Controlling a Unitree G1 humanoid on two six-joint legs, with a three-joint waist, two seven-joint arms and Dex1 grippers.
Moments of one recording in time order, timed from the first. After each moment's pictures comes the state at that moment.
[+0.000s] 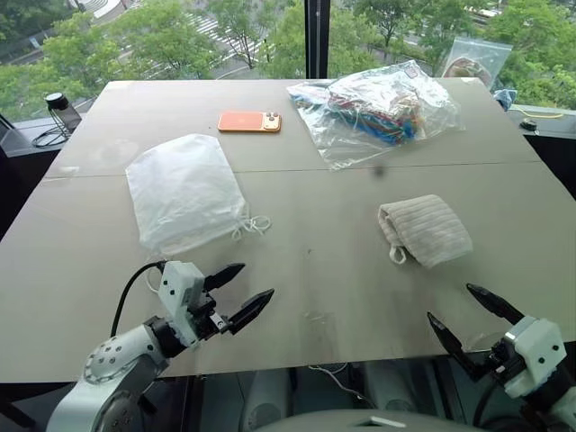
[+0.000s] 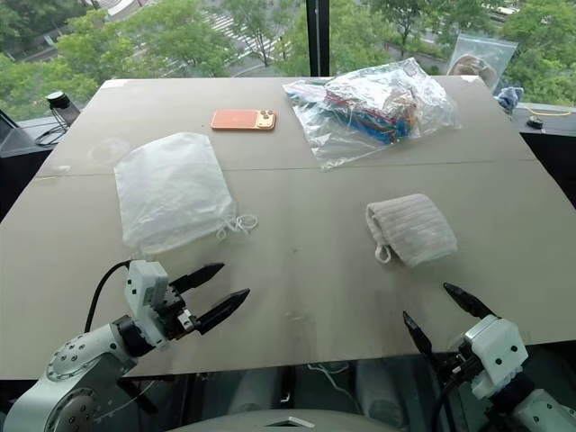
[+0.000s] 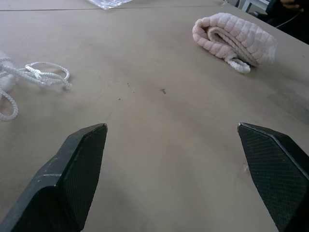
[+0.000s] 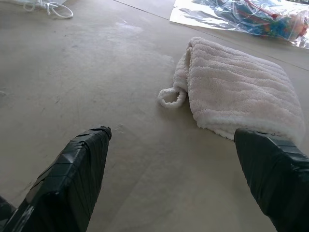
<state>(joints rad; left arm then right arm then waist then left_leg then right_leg) 0.40 0.56 0.24 -0.58 -0.62 0.41 -0.74 0.78 -0.39 -0.25 -0.66 0.28 -0.09 0.64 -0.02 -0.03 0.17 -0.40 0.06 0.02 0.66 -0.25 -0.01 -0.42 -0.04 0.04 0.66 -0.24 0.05</state>
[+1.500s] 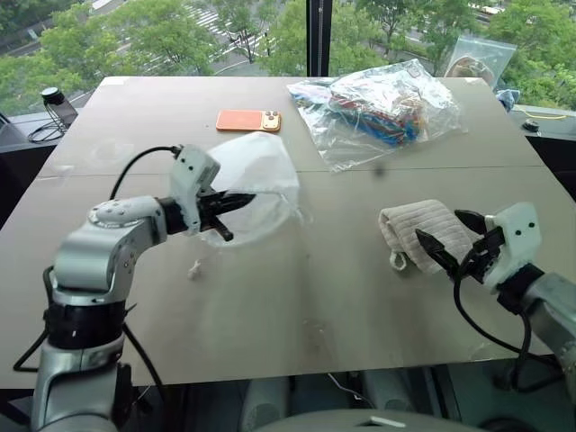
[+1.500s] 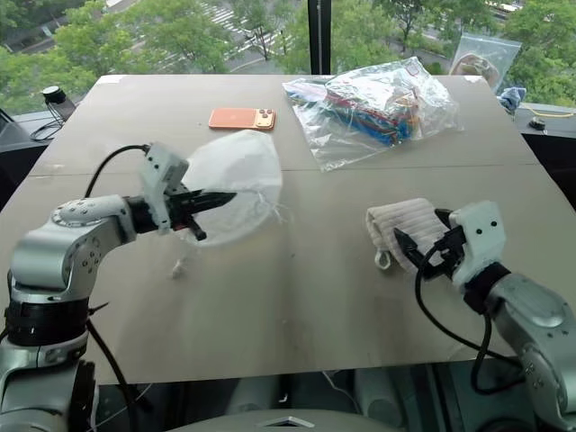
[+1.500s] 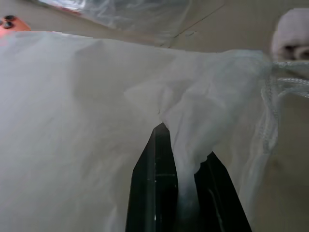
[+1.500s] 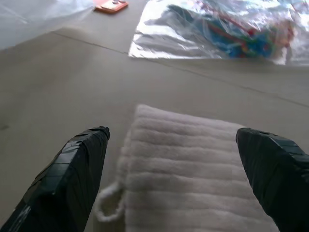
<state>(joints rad) -0.50 0.68 0.16 -0.25 -0.51 1.05 -0.79 0.06 -0.60 -0.30 -0.69 0.57 0.84 0.38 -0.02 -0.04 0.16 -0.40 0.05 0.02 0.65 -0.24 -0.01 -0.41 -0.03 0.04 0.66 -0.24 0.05</state>
